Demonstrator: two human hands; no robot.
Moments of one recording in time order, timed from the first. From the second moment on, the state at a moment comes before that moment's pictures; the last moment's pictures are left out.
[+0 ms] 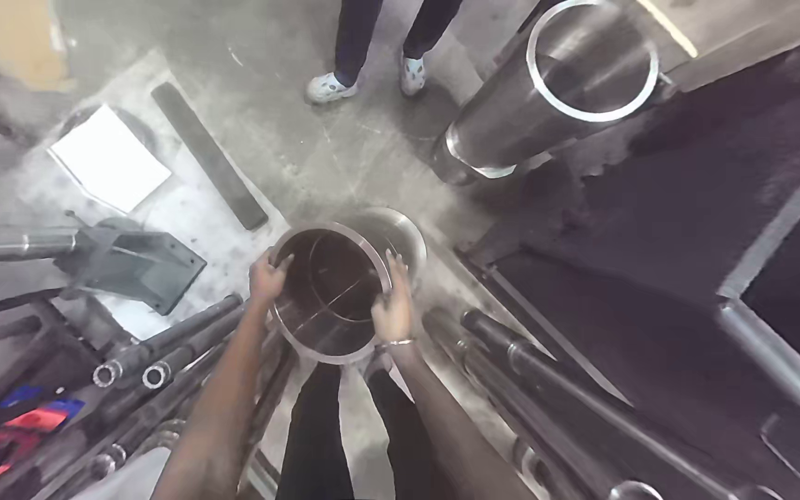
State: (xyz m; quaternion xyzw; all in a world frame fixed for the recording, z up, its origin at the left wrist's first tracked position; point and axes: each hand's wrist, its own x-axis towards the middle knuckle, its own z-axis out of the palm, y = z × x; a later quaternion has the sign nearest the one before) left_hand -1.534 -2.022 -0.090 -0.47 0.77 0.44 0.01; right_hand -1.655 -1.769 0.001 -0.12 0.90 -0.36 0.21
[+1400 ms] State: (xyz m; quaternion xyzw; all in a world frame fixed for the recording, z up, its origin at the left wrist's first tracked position) left_hand -1.503 -2.050 -0.076 -0.74 0.21 0.64 0.07; right_hand -1.732 -1.968 -0.003 -0.27 0.90 -0.25 0.23
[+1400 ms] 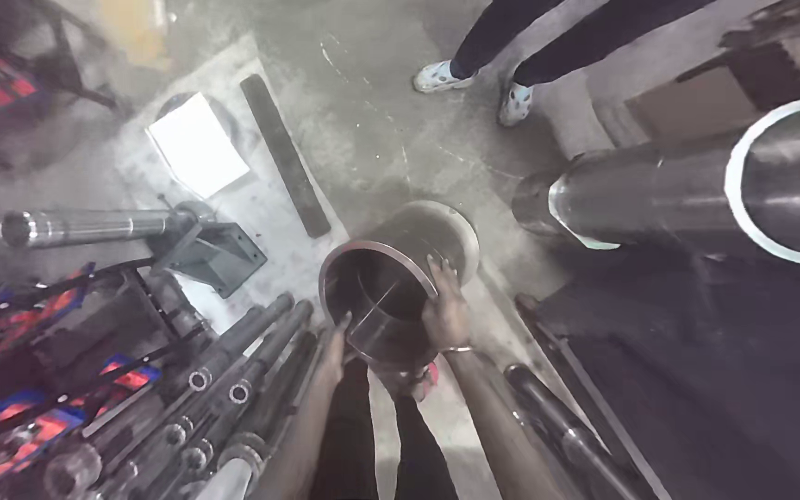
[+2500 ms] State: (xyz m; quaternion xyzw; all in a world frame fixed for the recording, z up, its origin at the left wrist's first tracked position) left_hand -1.584 -2.230 -0.106 -0.68 0.55 0.48 -0.03; right_hand -1.754 -2.041 -0.025 -0.26 0.90 -0.30 0.19
